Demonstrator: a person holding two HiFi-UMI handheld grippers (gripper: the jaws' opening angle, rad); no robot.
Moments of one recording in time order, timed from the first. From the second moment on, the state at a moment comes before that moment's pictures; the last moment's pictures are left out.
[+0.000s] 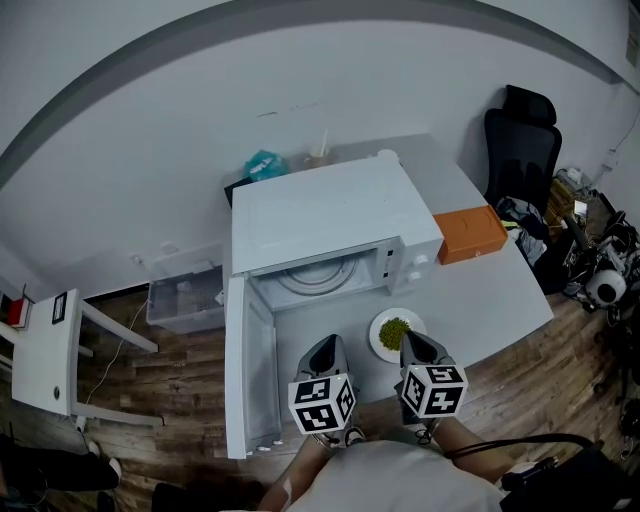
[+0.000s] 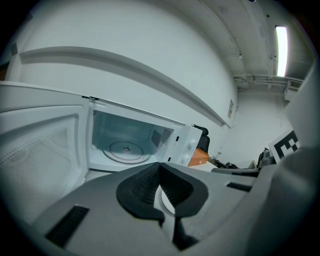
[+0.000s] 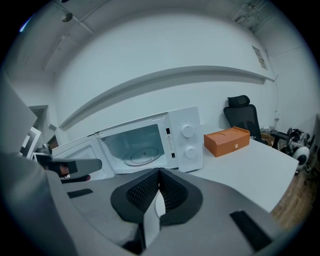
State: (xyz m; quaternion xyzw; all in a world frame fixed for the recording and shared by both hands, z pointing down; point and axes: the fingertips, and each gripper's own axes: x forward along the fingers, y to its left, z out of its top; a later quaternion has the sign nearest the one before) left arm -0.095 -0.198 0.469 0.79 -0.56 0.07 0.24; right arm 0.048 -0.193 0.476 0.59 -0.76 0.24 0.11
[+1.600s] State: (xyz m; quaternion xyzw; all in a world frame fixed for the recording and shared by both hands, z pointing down) left arm -0.020 -0.217 0.543 0.77 -0.54 0.13 0.31; right arm 0.096 -0.227 0.538 0.54 -0.78 0.29 0.14
